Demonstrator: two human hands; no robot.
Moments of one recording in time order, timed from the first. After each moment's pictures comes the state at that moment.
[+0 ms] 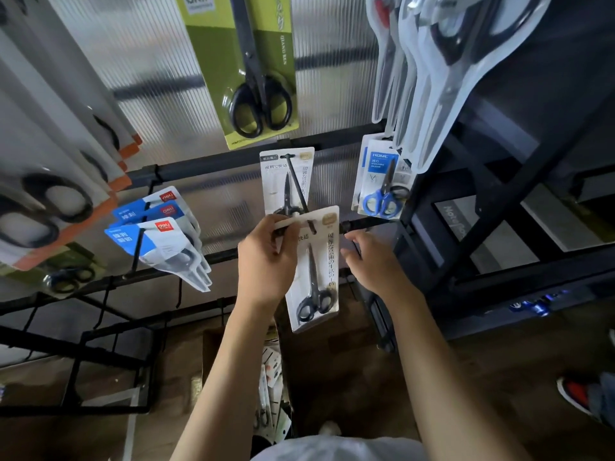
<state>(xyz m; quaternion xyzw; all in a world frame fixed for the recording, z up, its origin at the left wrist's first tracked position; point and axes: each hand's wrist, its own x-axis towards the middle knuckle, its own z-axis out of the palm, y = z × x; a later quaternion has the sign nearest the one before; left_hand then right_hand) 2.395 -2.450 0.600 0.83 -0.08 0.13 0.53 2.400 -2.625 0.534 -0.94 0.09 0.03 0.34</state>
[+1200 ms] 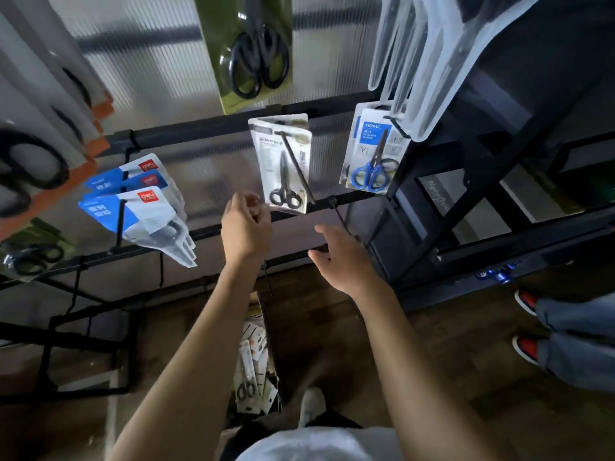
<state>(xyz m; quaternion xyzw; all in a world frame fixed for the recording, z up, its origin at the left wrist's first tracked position) 2.447 -2.431 0.539 0.89 0.03 0.10 0.44 2.372 -2.581 0.529 -0.95 0.06 0.07 0.30</state>
